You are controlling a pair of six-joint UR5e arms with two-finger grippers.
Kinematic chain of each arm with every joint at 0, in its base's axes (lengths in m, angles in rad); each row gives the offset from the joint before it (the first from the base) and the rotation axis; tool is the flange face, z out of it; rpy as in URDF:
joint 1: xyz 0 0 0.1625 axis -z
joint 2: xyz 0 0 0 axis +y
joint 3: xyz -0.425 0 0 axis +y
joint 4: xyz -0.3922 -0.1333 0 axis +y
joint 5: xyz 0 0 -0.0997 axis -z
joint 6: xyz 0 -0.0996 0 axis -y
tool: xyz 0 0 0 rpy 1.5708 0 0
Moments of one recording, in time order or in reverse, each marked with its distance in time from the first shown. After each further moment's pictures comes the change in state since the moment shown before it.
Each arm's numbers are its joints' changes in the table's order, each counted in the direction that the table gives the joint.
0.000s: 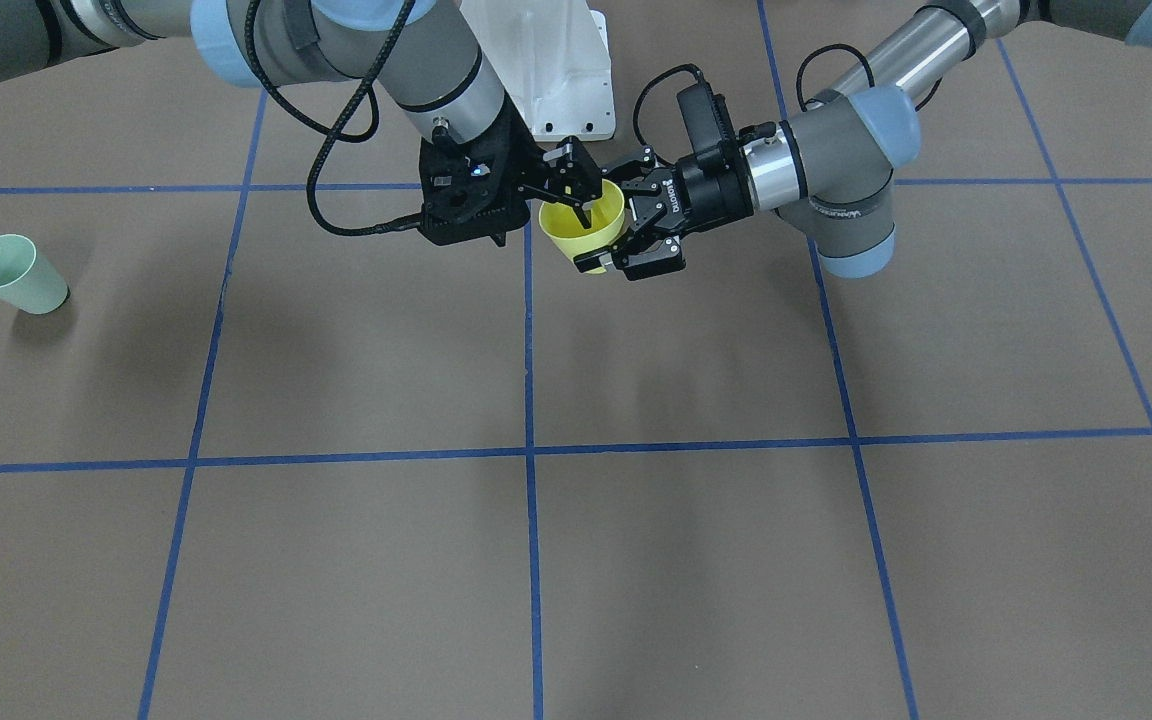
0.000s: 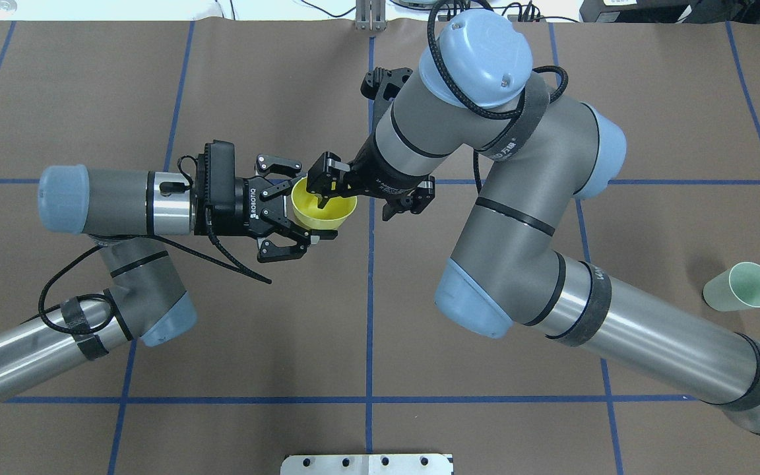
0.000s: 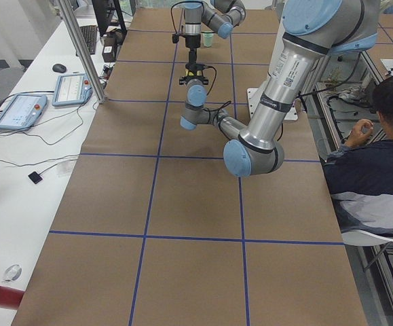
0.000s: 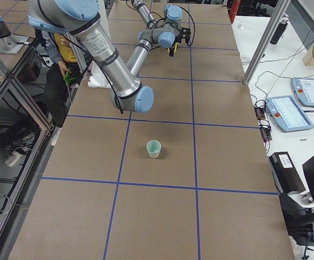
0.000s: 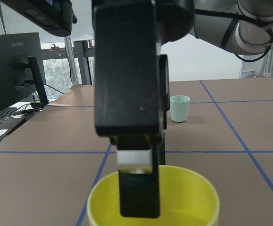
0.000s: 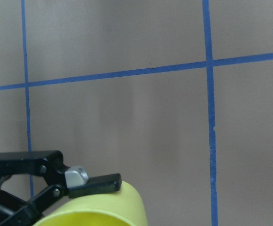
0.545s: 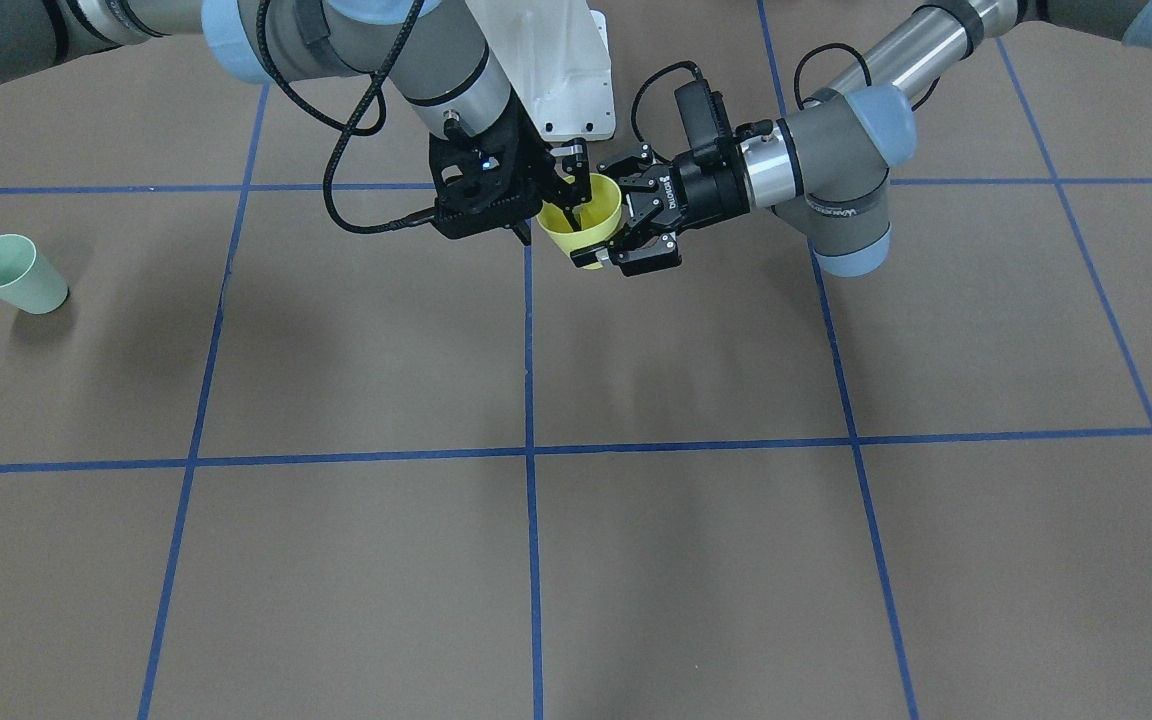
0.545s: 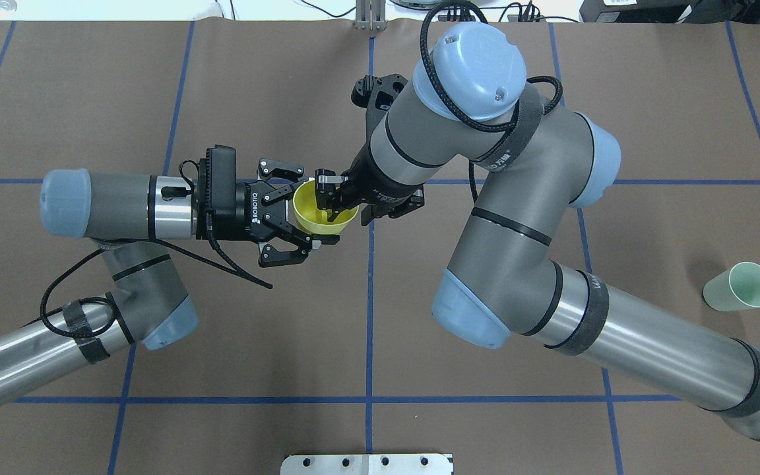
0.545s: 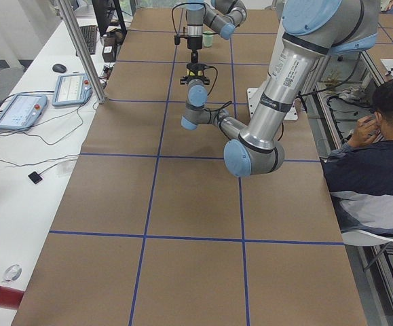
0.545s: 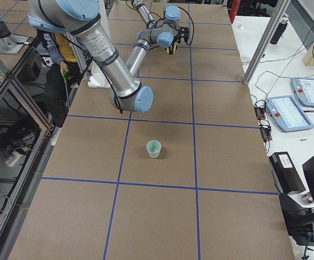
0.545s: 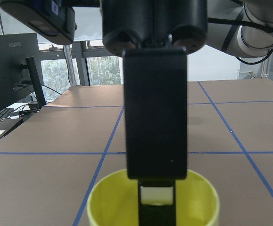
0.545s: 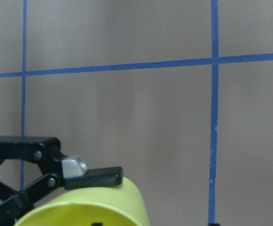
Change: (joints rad) left arm -0.011 0.000 0.000 0.013 0.000 -0.001; right arm 0.012 -0.001 -0.012 -0.002 -0.009 -0.058
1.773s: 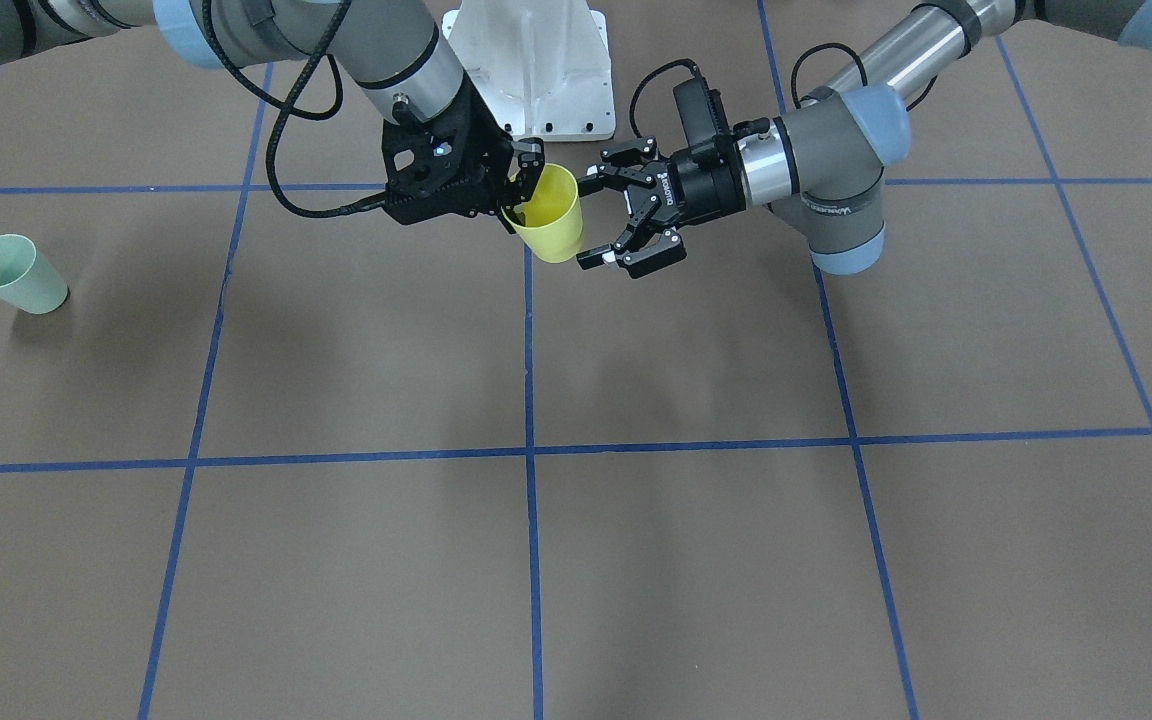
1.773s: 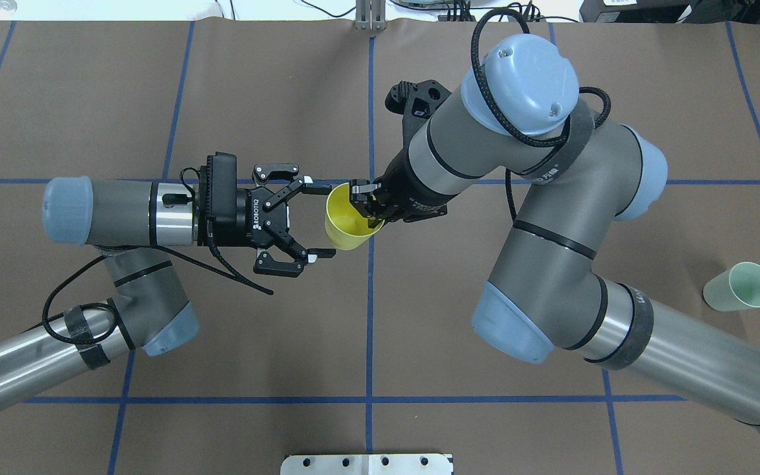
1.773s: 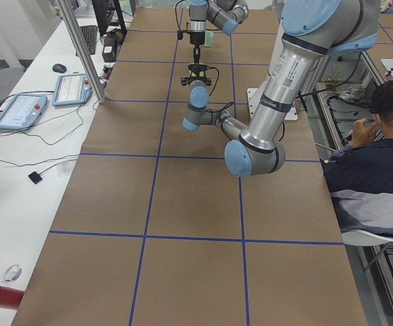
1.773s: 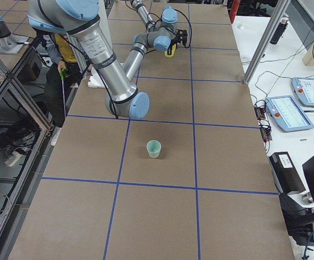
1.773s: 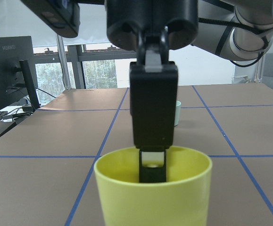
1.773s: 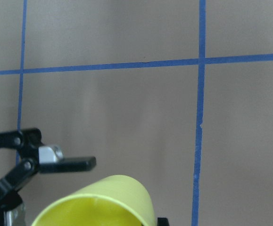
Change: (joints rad) left arm -0.013 -0.005 -0.002 0.012 0.017 -0.006; right arm -0.018 0.097 -0.094 0.002 -0.016 0.001
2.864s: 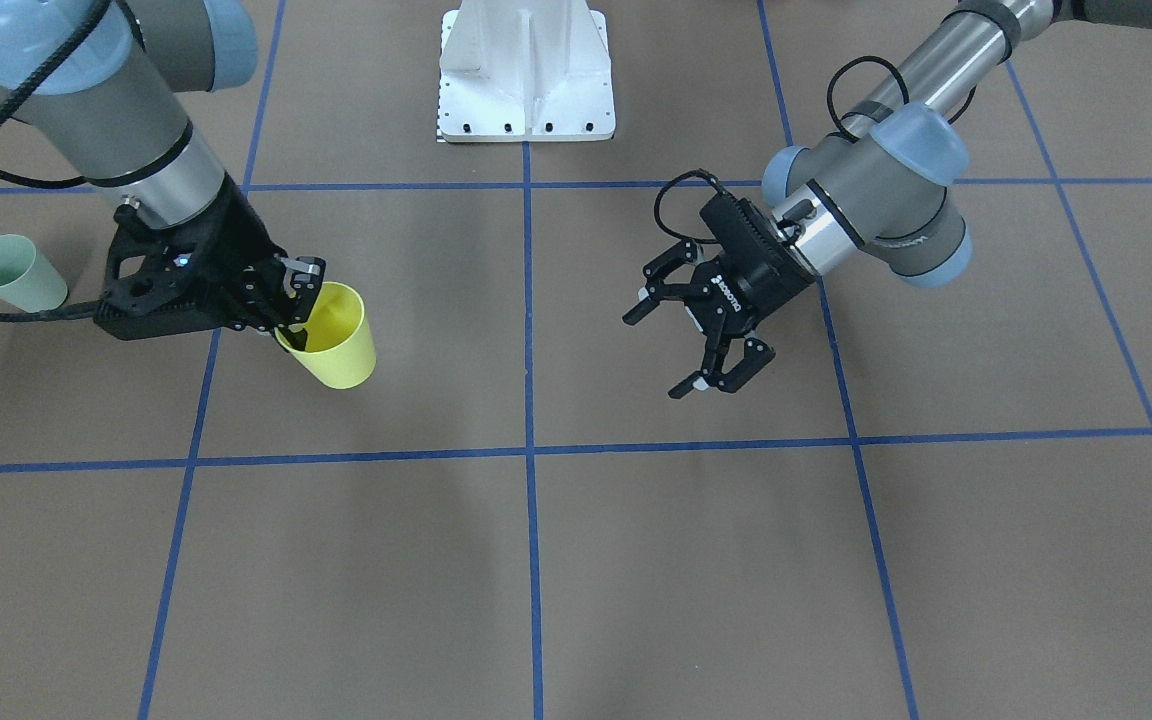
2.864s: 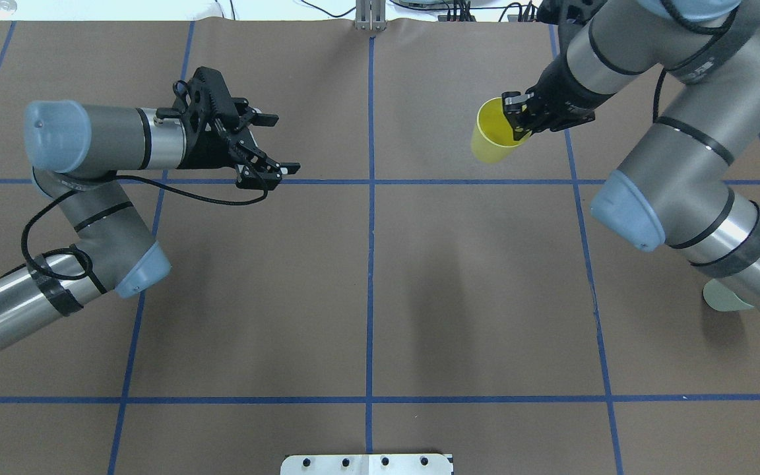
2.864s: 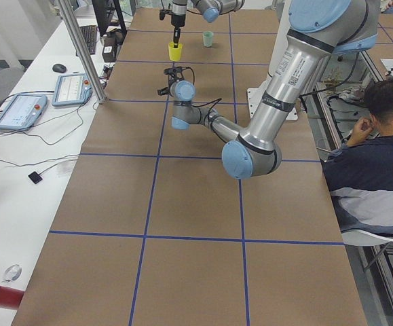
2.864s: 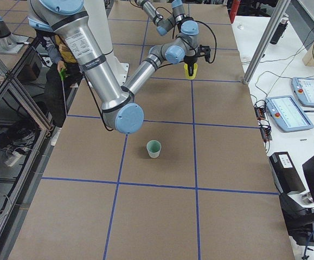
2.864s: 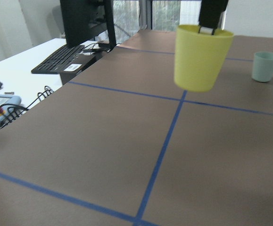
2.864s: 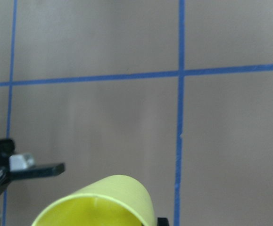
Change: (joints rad) left arm 0.170 0.000 0.006 -0.465 0.045 -0.068; right arm -0.298 0.167 0.002 0.108 0.047 -0.327
